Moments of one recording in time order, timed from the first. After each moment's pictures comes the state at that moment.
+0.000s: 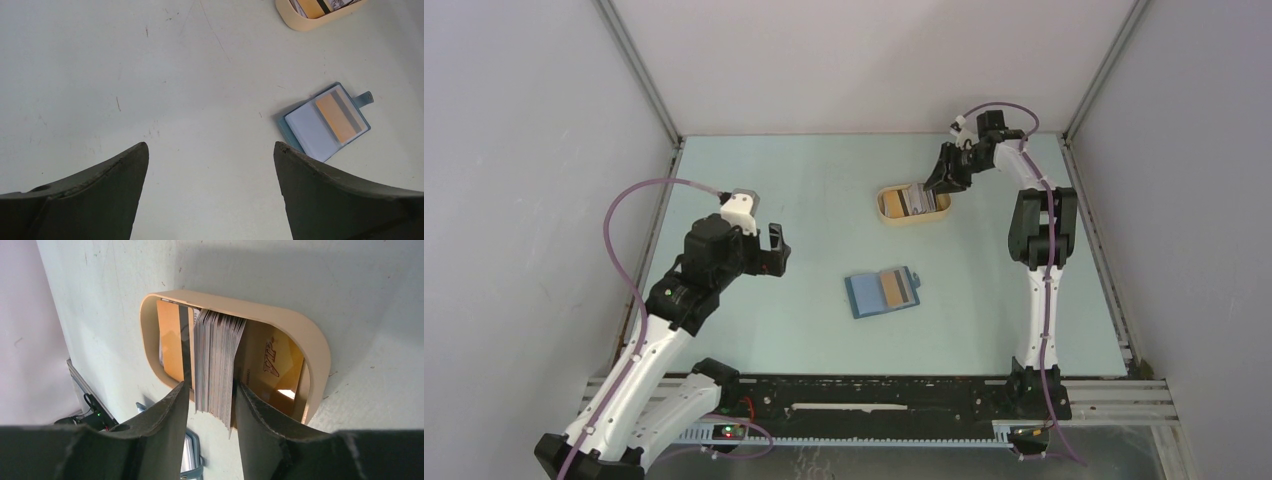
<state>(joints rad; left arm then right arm) -0.38 0.77 0.83 -0.54 -0.05 -0.15 0.05 2.39 2.09 -0.82 -0.73 0.18</state>
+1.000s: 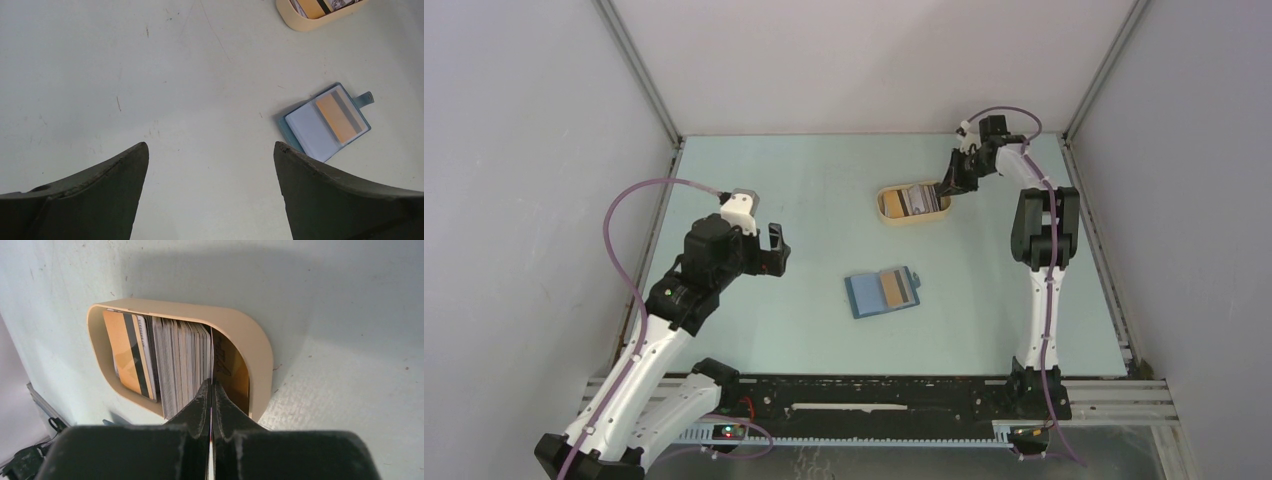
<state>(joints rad) -0.38 0.77 0.83 -0.54 -0.05 -0.15 0.04 2.37 2.02 -0.77 -0.60 0.16</state>
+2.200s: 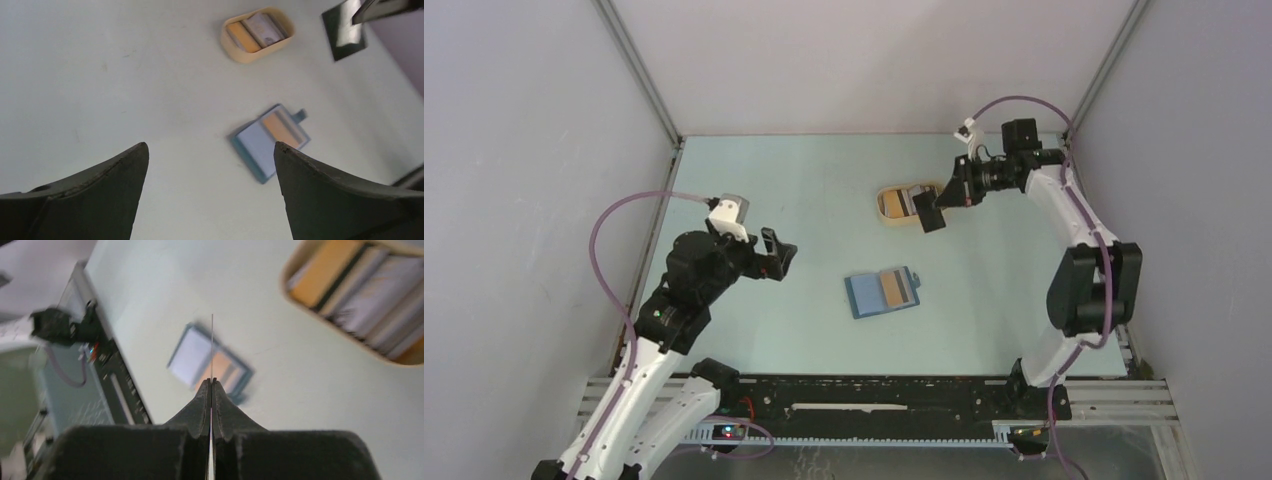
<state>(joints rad) -0.38 0.66 0.80 -0.47 0.06 -0.19 0.06 1.77 1.56 -0.77 -0.93 -0.20</state>
